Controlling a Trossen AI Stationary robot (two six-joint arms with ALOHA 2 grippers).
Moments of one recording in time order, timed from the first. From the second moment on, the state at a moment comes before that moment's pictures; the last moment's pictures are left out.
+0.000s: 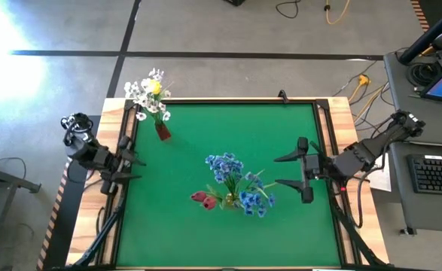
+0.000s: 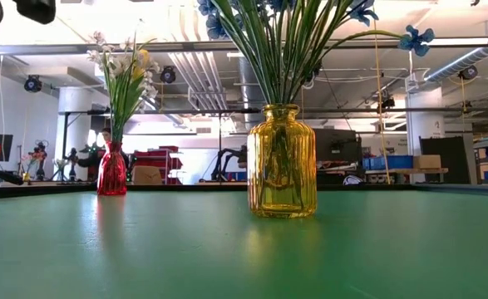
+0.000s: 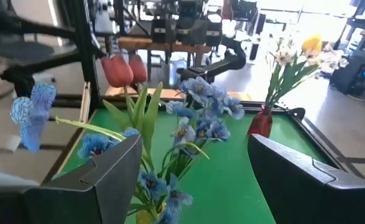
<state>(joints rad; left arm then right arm) -0.86 0.08 0.39 -0.10 -0.62 0.14 0.53 0.90 0.88 -0.18 0.54 0.05</state>
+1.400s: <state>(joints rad) -0.23 0.00 0.04 0.06 -0.22 0.12 0.14 0.58 0.40 0.26 0.07 -0.02</state>
